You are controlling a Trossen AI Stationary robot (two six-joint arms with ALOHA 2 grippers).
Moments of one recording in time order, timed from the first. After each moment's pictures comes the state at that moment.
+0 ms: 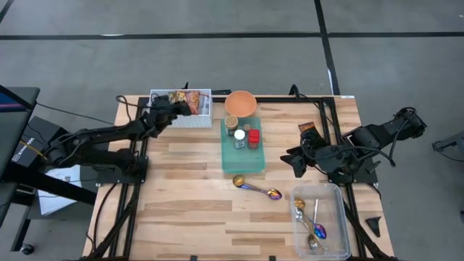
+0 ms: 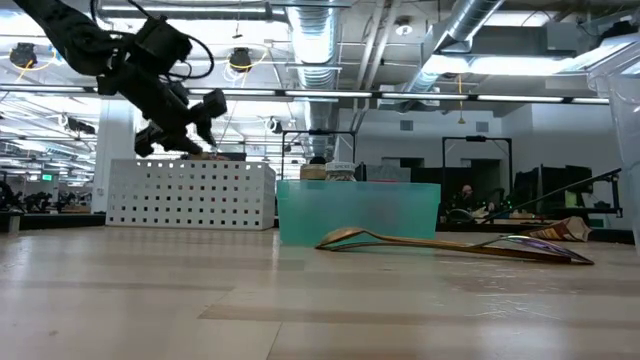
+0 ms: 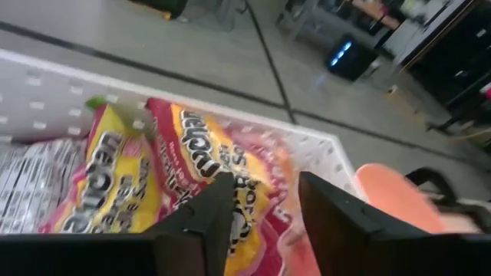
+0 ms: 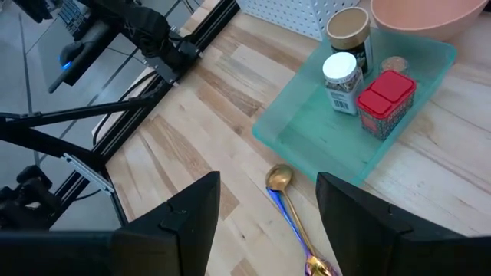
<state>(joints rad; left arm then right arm) 0.63 1.10 0.44 0.25 -0.53 -0.72 0.46 1.12 1.30 -0.97 0.58 1.15</state>
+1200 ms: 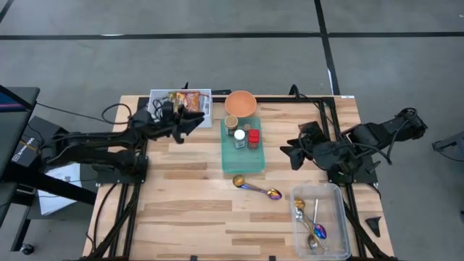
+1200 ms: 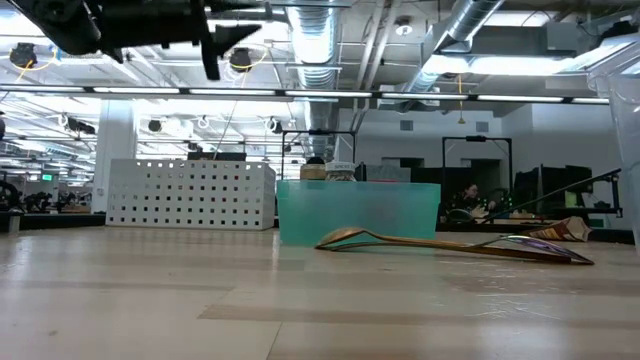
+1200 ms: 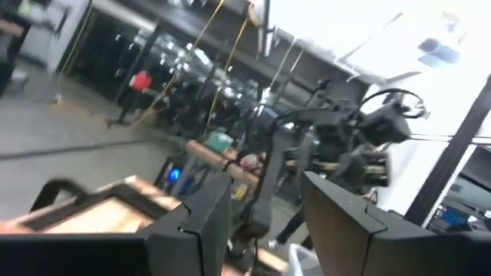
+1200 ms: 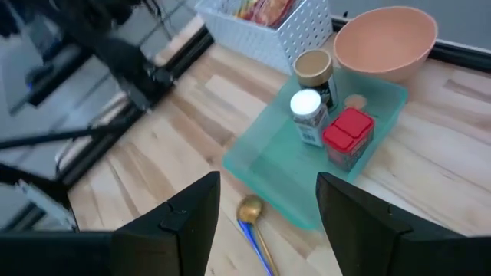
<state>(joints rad) 0.33 0.97 0.44 0.82 0.11 -0.55 0.41 1.12 1.30 -0.99 0.68 1.09</state>
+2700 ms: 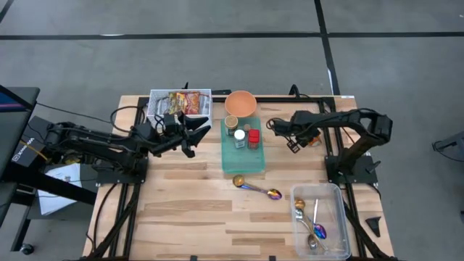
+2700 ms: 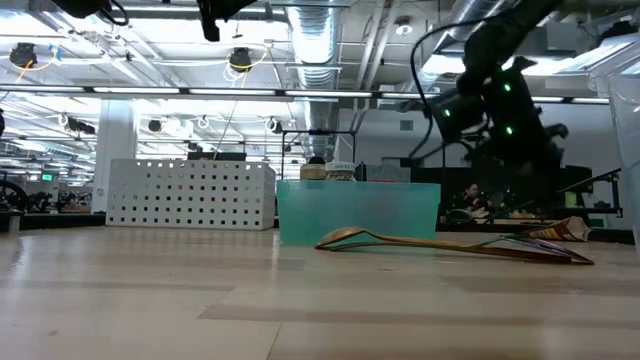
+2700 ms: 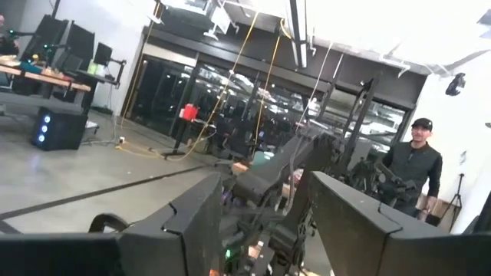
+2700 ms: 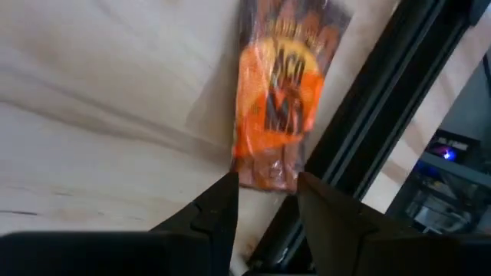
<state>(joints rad) -0.04 1.04 0.58 0.76 -0.40 -0.25 -0.40 1.59 0.88 -1.20 0.43 0.65</state>
